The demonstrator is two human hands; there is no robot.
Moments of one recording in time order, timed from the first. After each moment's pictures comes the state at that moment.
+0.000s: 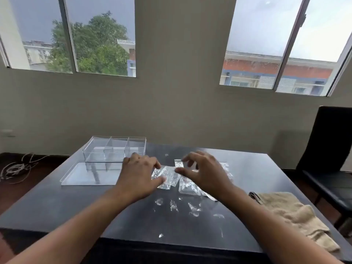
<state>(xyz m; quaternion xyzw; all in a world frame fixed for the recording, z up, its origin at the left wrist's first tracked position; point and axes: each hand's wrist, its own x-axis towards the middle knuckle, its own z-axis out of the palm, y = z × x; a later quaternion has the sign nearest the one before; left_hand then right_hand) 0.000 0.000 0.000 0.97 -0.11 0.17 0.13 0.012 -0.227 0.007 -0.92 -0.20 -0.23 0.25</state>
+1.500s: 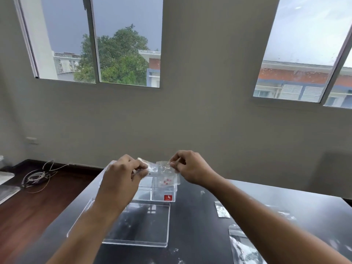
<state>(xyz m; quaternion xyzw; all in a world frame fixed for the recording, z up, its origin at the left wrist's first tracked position) 0.113 0.130 0.007 0.91 -0.03 0.32 0.26 0.196 -0.082 0.032 -0.92 -0.22 -0.06 0.33</state>
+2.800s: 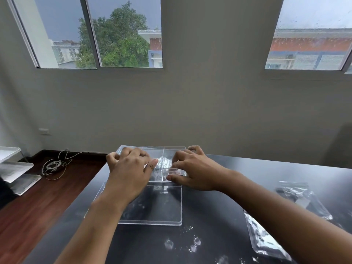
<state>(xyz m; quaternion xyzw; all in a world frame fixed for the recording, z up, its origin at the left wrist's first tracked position) 0.109 0.133 -0.011 0.97 0.00 0.24 0.07 0.172 -0.082 -0.010 -0.90 -0.43 -0.09 0.06</state>
